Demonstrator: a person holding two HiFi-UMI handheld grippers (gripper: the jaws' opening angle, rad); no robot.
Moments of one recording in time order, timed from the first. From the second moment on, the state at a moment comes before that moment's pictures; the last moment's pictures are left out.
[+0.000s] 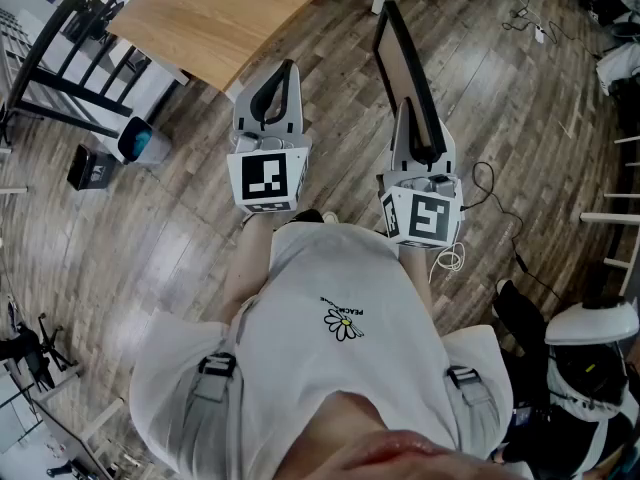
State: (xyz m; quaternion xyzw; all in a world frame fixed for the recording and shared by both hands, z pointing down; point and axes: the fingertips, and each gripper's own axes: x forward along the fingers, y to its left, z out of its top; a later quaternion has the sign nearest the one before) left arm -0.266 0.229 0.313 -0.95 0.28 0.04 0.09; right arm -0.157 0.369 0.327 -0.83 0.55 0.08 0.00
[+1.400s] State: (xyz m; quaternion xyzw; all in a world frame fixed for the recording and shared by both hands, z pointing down) left arm -0.164 0.081 0.316 -0.95 0.29 0.10 0.08; right arm -0.031 0.237 0.316 -0.80 0.58 0.15 0.02
